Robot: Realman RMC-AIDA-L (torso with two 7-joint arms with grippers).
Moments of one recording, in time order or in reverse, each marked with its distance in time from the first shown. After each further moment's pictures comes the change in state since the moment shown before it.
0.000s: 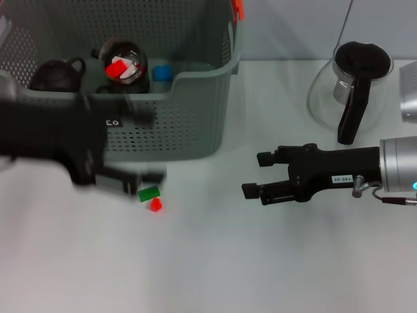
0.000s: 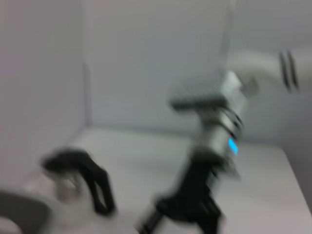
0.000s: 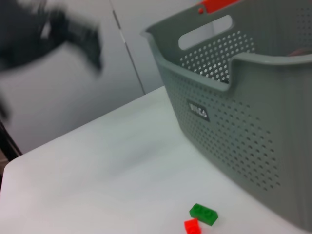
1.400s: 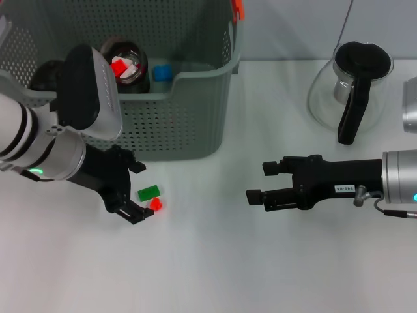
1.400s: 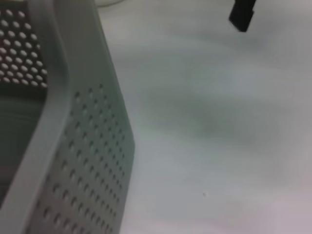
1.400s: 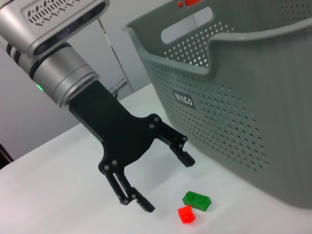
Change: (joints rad) left arm -0.115 -0.050 0.367 -0.222 0.614 -0.523 0.013; right arm -0.012 0.001 0.021 0.060 -0.007 0.023 -0.010
